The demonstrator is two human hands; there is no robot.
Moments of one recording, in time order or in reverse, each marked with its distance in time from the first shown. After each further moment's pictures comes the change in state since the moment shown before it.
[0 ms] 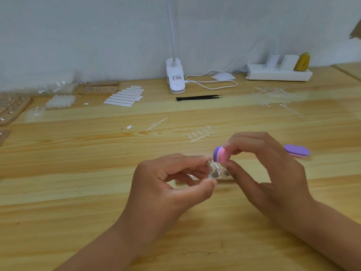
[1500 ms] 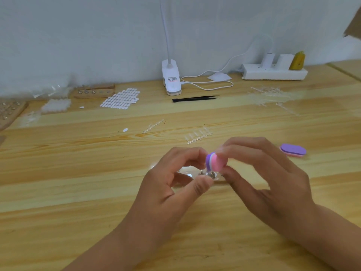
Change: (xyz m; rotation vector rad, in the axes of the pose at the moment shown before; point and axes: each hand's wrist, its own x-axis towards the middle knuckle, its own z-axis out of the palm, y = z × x) left_hand 0.001 -0.015 0.002 -0.012 -0.179 0.015; right_hand -0.003 -0.002 -0.001 -0.033 0.040 -0.069
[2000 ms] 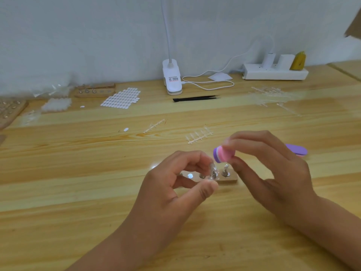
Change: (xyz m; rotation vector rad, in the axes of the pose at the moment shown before) left_hand -0.003 0.005 0.001 -0.007 0.028 -0.013; right_hand 0.003 0.007 -0.006 0.023 -0.033 0.034
